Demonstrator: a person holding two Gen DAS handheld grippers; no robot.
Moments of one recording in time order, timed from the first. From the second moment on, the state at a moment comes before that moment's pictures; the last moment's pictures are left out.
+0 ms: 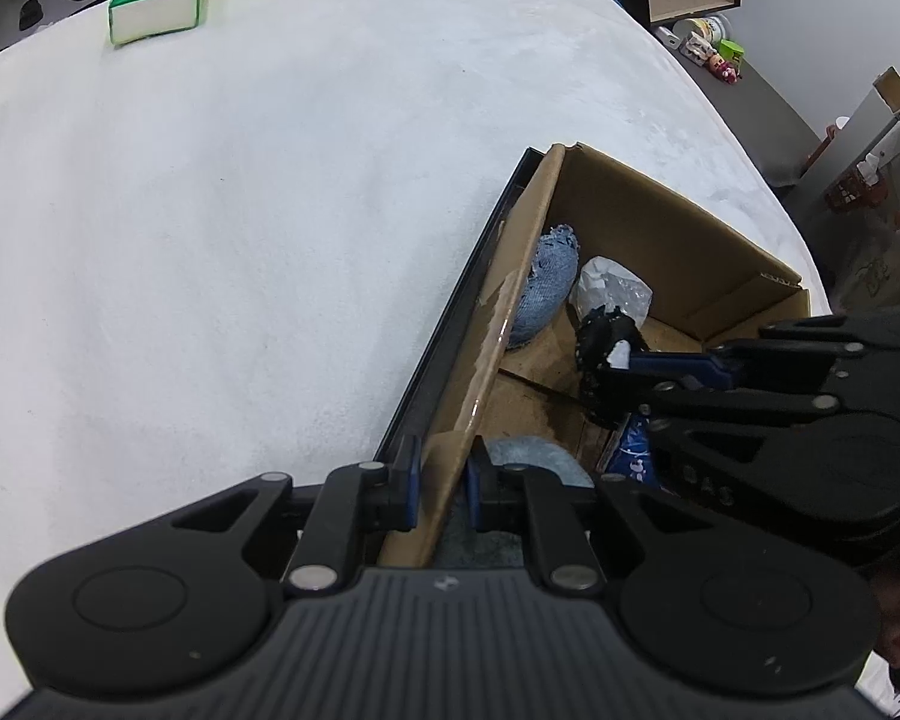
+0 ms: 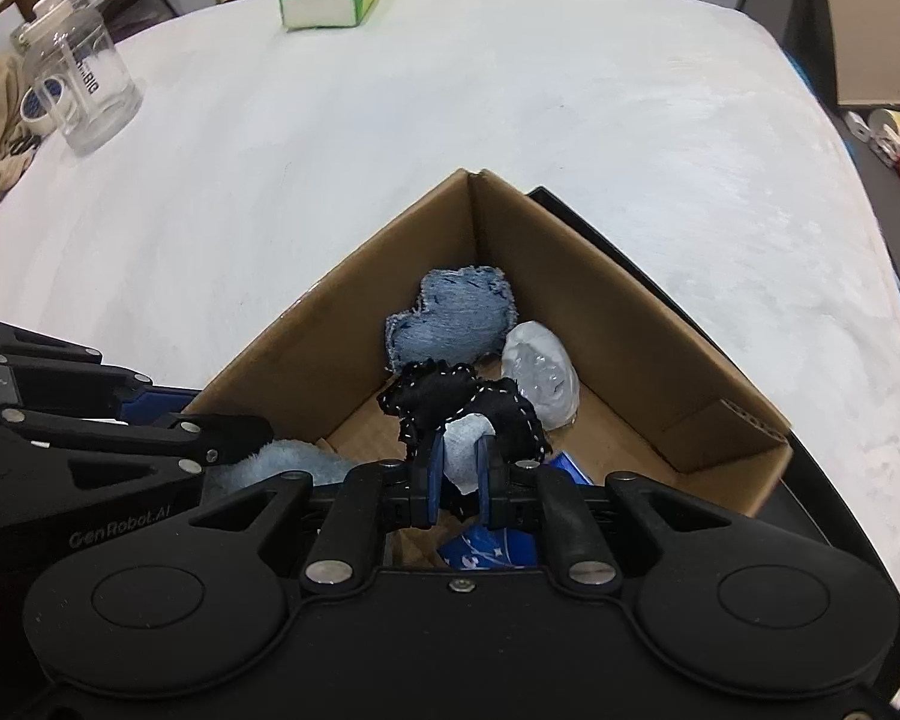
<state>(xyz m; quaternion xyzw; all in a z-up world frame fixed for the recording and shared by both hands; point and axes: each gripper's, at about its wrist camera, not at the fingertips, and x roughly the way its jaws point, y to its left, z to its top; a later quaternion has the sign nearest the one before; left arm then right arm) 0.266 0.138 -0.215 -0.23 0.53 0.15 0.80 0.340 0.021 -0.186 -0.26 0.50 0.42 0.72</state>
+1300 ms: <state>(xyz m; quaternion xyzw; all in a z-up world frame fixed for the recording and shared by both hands) 0.263 0.113 -0.191 -0.17 0.53 0.15 0.82 0.321 -0.019 -0.141 -0.25 0.45 0.40 0.76</state>
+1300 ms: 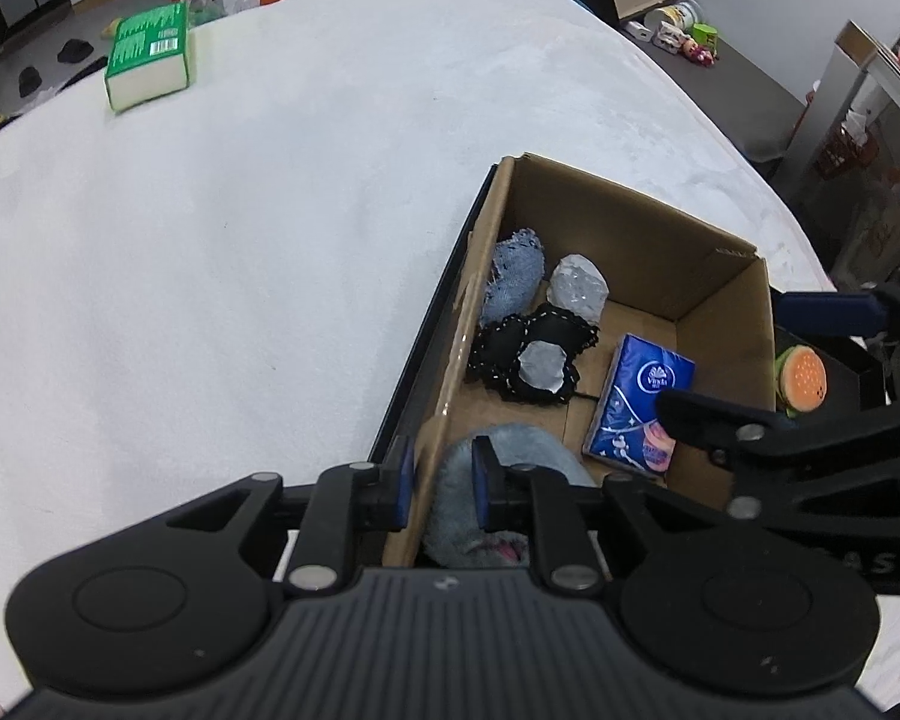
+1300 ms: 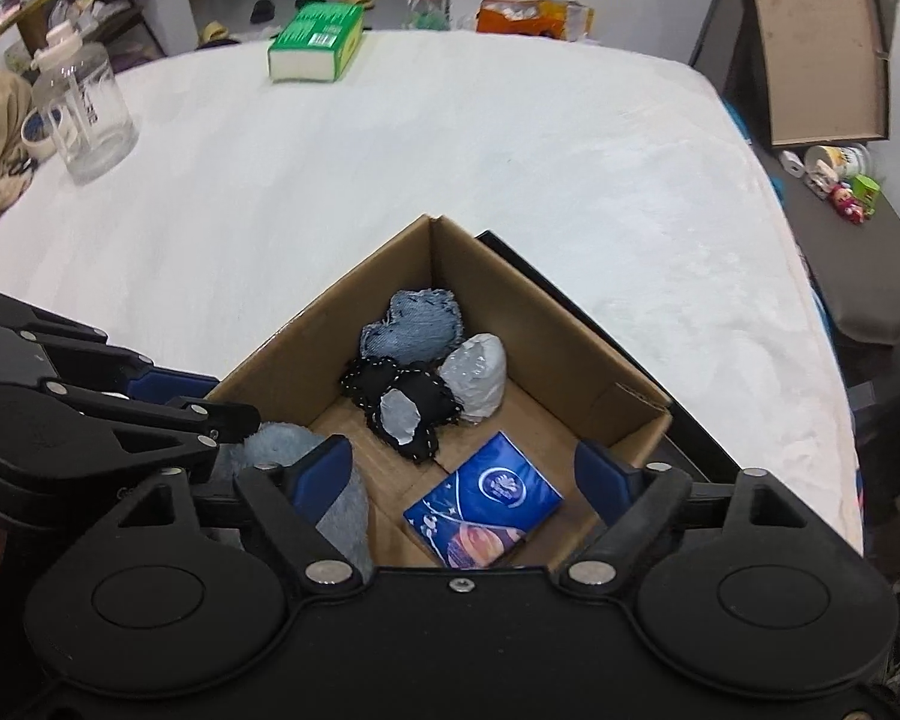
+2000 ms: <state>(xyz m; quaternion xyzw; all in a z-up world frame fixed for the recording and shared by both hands) 0.260 0.081 -0.180 -0.08 0.54 0.18 0.82 0.311 -0.118 -0.132 -0.13 0.39 0.34 0.84</state>
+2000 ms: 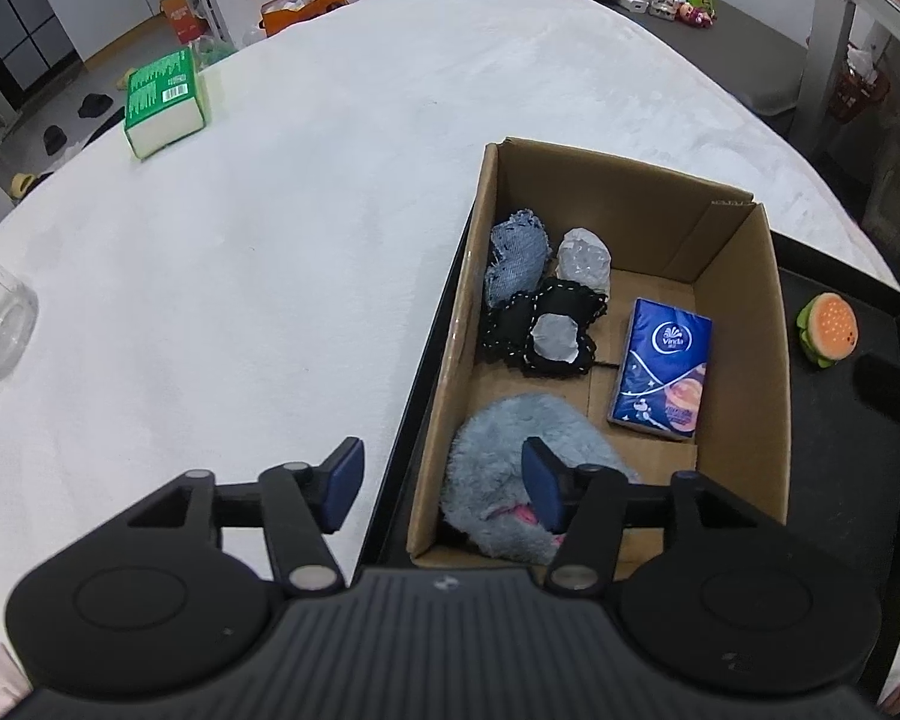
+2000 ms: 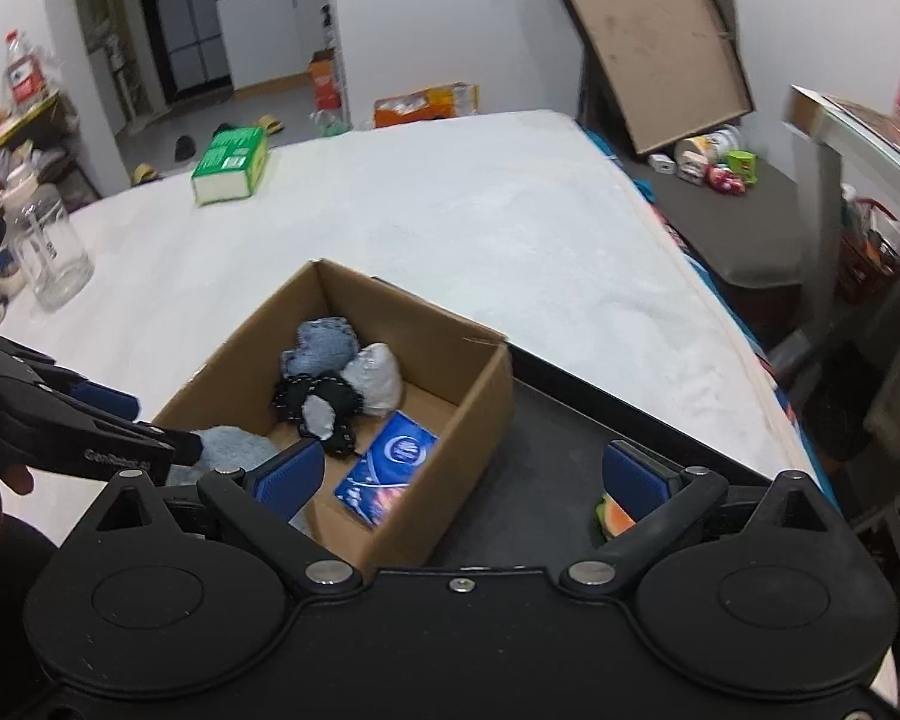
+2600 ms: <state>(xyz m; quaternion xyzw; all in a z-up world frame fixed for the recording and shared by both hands) 0.278 0.069 -0.187 -0.02 0.56 0.19 0.81 0.340 -0.183 -0.165 0.03 0.42 0.28 0.86</state>
